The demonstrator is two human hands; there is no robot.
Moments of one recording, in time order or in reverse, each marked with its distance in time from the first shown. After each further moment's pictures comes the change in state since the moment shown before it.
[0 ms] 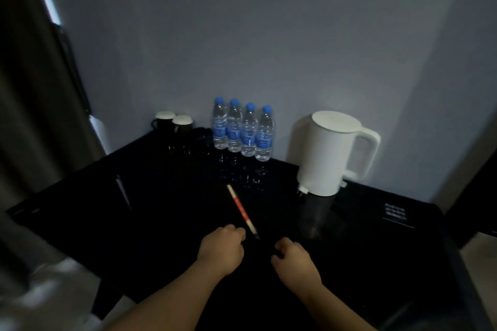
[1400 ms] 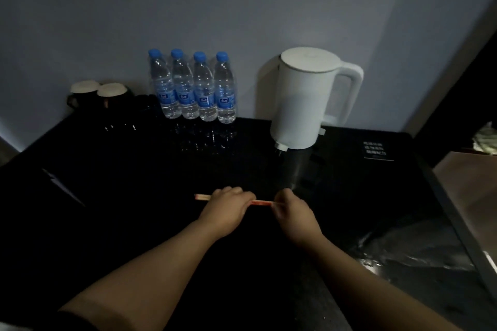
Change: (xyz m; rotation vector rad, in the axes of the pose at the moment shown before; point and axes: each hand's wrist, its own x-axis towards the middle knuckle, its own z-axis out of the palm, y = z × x) left_hand 0.103 -0.006 0.023 0.023 -0.134 0.410; right_hand 0.058 0.015 0.003 0.052 0.233 0.052
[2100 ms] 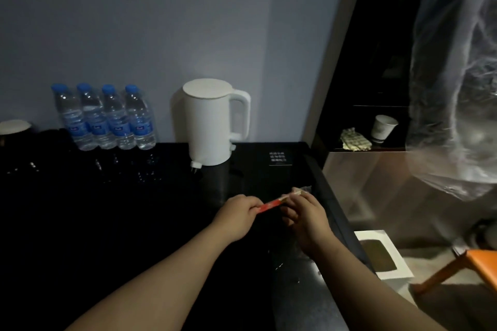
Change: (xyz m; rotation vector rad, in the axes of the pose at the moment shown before) left_hand 0.025 0.205 0.009 -0.442 0.021 0.127; right_hand -0.096 0.112 -0.141 1.363 0.390 0.276
